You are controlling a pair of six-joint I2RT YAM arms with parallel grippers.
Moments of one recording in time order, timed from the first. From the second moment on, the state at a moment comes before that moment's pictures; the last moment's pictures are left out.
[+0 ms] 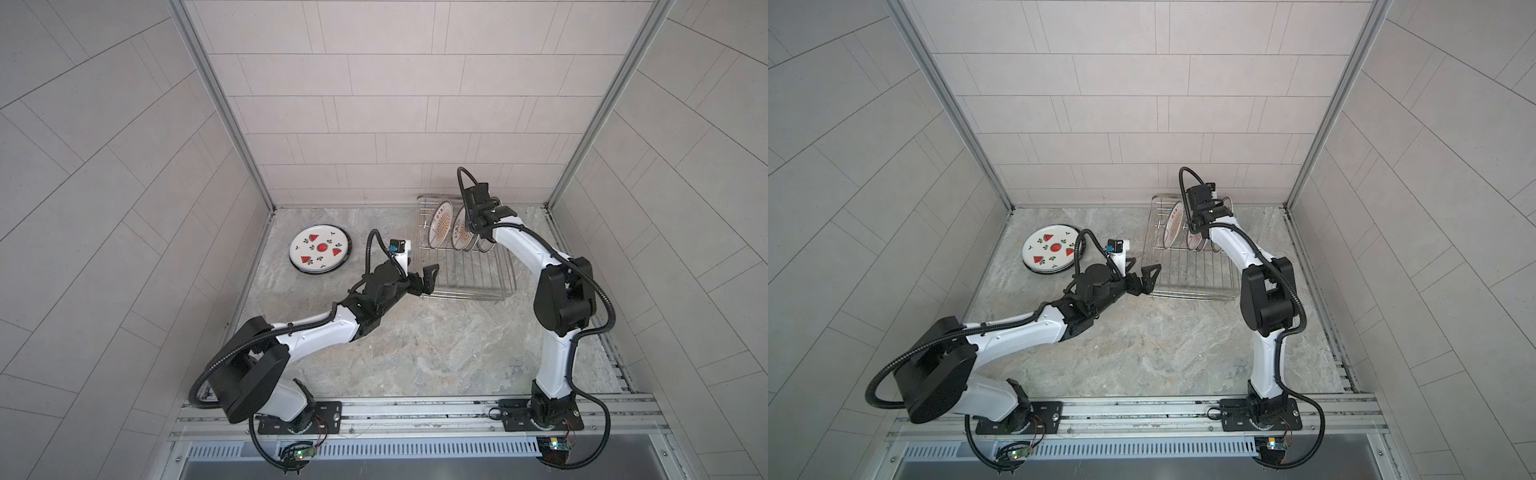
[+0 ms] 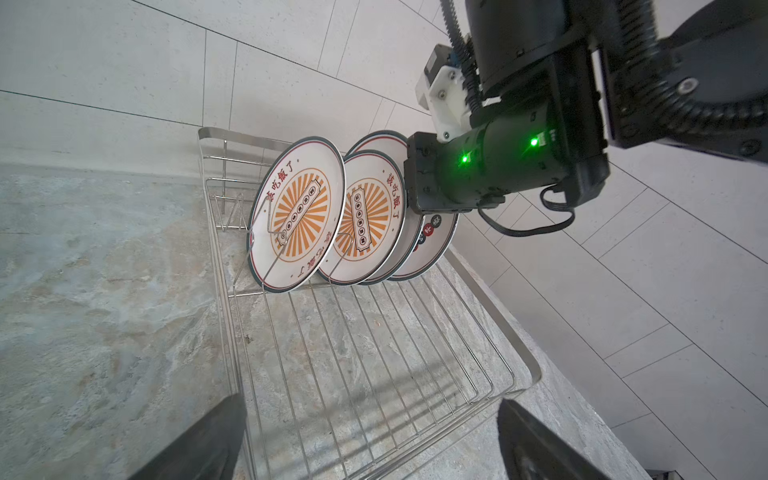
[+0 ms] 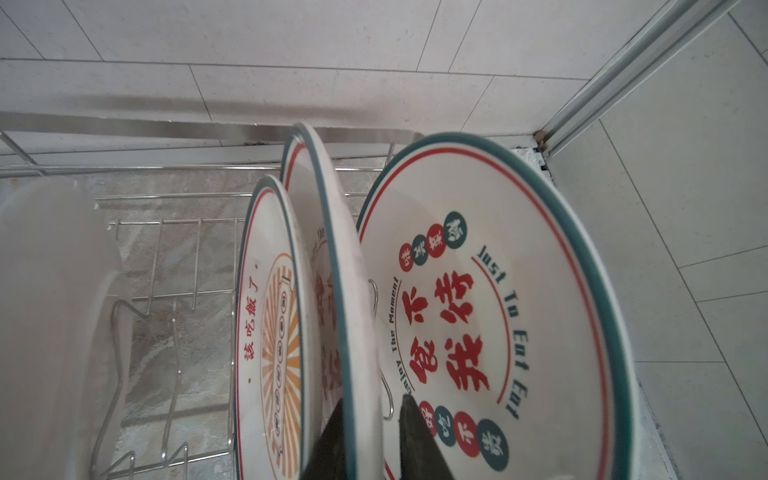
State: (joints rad) left arm -0.80 1.45 0.75 0.51 -0.11 -0.46; right arm 0.25 1.99 1.74 -0.61 0.50 0.27
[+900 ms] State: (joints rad) left arm -0.80 1.44 0.72 0.55 -0.08 -0.48; right arm 0.28 1.99 1.74 -0.61 0.59 0.30
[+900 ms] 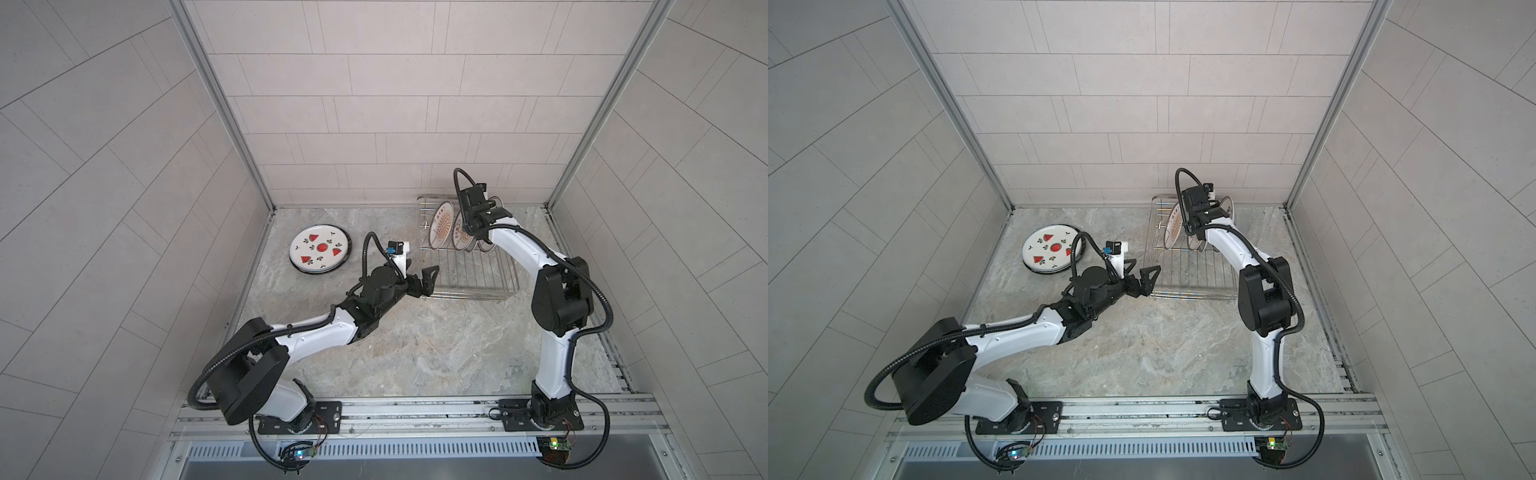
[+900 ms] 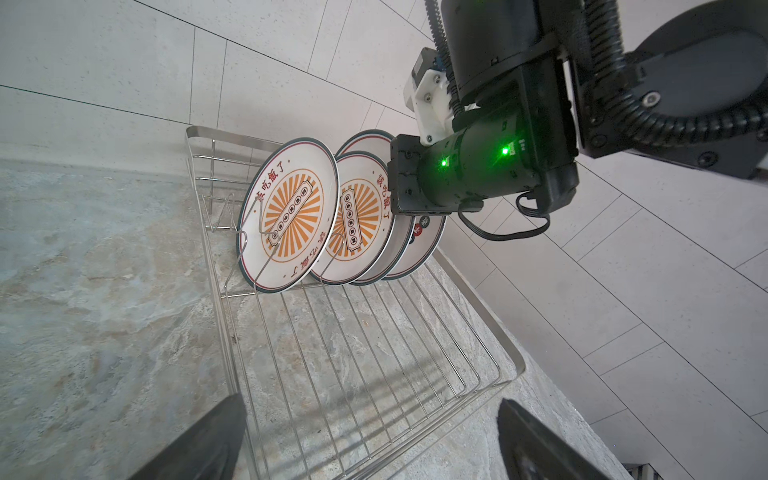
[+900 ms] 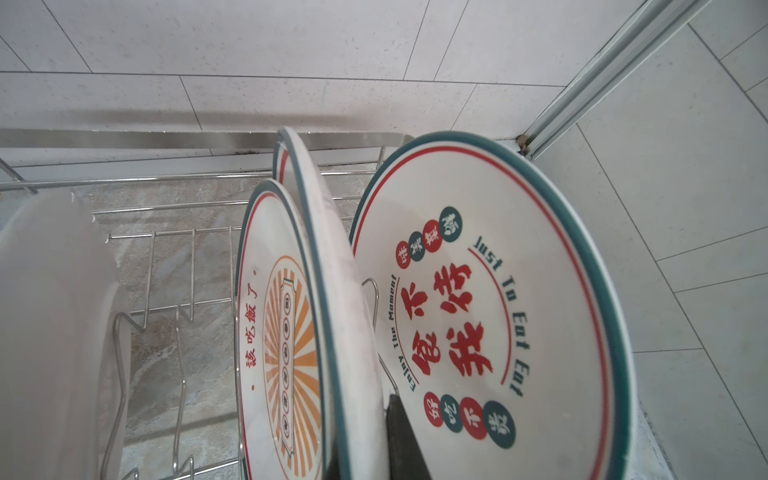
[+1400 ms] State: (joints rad) left arm -0.80 1.38 0.68 0.54 -0.08 -0.49; right arm 0.34 1.90 1.74 -0.64 0.72 0.27
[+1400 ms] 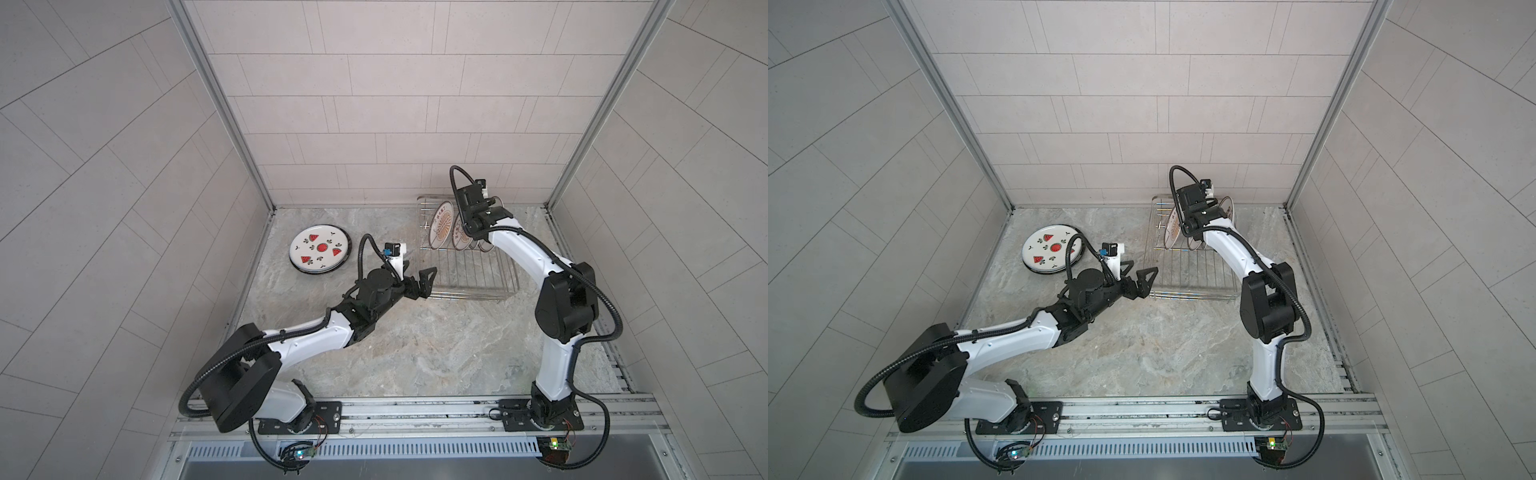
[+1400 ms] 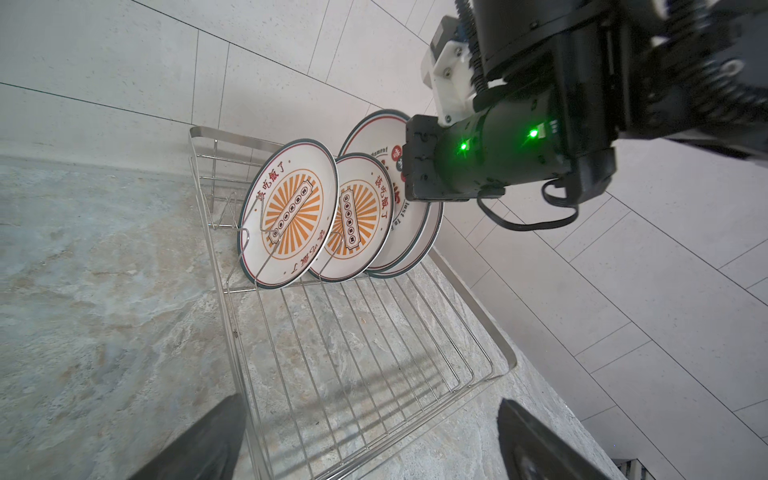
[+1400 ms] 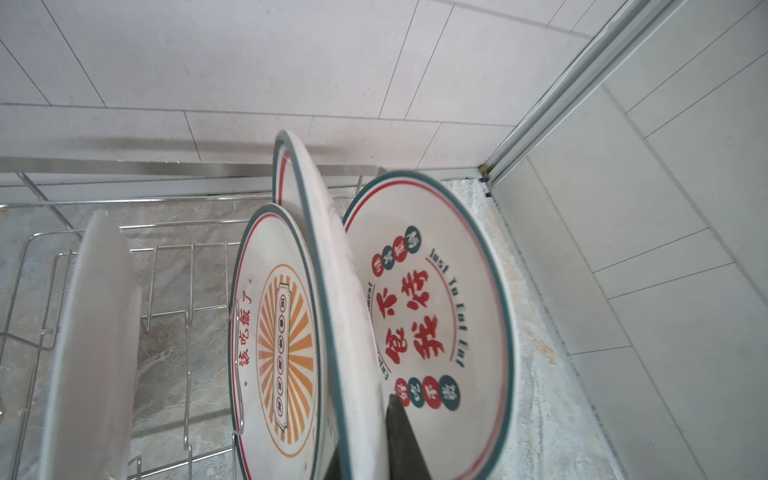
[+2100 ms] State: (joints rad) left arm -0.80 1.31 0.64 0.54 -0.12 -0.46; right arm 0.45 1.53 1.50 -0.61 0.90 0.21
